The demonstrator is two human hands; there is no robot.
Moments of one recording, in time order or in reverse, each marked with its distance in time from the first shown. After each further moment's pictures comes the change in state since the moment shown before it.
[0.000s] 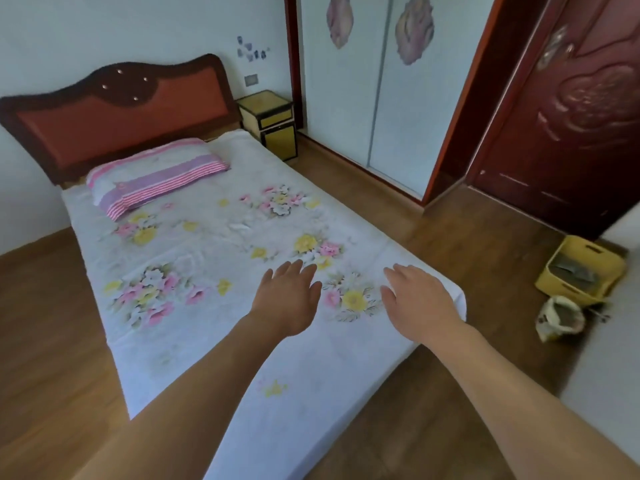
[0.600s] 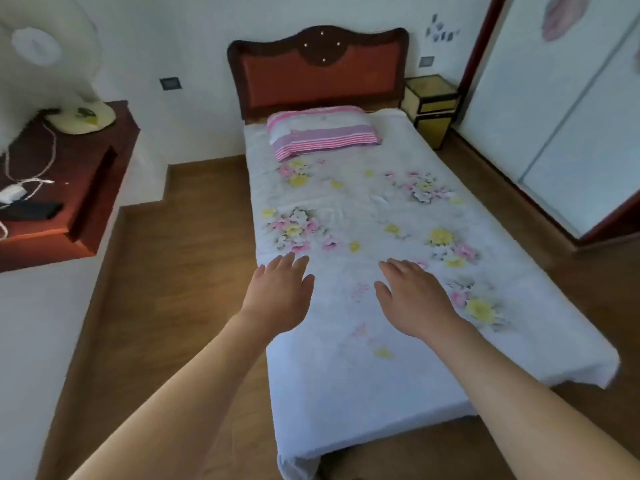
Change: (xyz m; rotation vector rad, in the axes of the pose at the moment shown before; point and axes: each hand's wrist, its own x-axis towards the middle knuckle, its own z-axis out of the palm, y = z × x) left_hand -0.261 -0.231 -0.008 -0.090 0.103 -0.504; right_hand -0.031 -0.314 0.020 0.008 -0.118 -0.453
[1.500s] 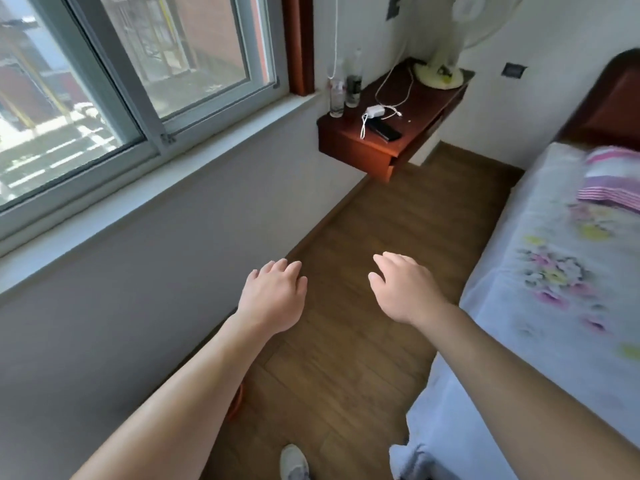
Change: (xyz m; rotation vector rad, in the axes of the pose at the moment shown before) left_hand -0.422 -0.318 -0.002 -0.103 0.175 -0.956; right_hand -0.076 -0.497 0.080 -0.019 -0.133 -0.820
